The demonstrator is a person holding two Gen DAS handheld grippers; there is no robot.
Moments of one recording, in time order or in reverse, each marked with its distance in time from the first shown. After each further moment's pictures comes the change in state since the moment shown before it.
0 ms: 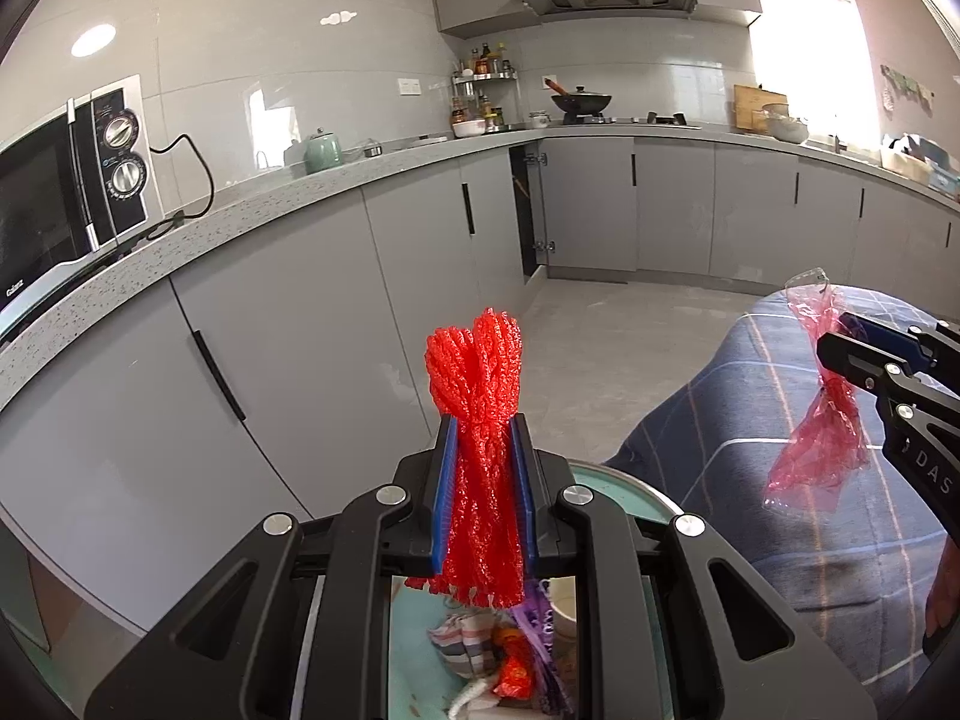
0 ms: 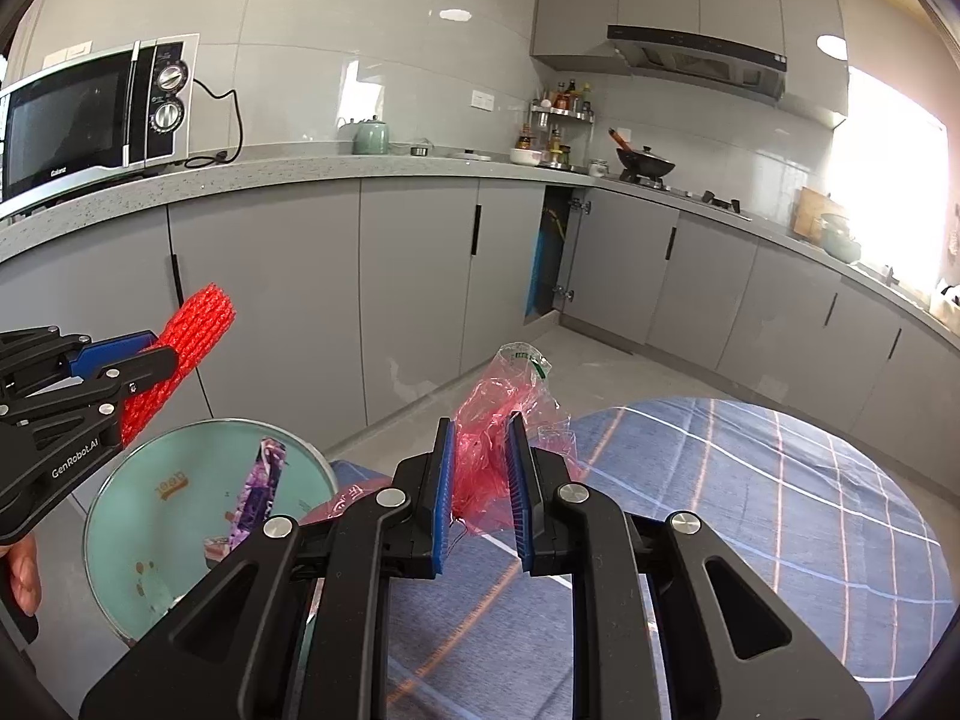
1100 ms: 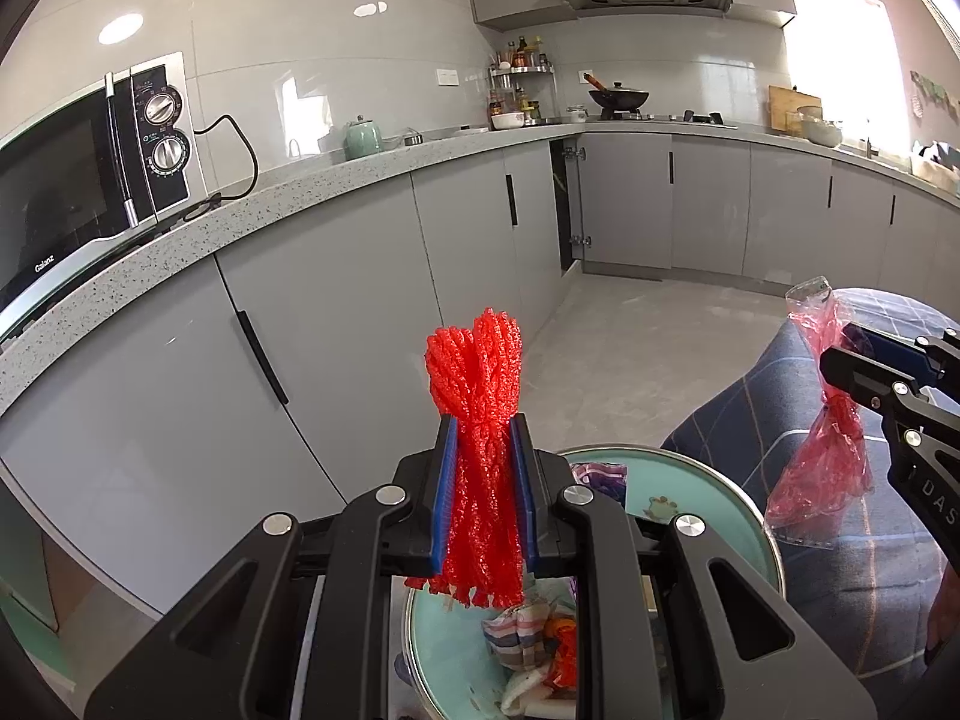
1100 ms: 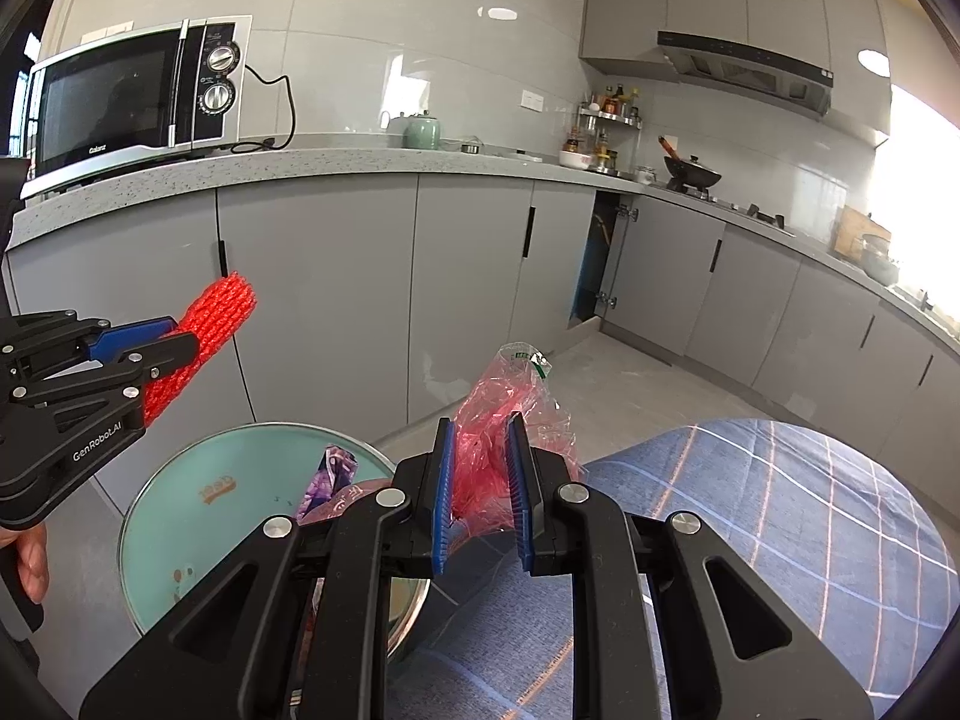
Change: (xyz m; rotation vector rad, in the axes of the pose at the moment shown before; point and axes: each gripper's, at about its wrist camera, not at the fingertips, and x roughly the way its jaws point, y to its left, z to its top) left arm 0.000 0.031 -0.008 -0.032 0.017 0.067; right arm 0.007 0.038 0.007 -0.058 0.001 0.085
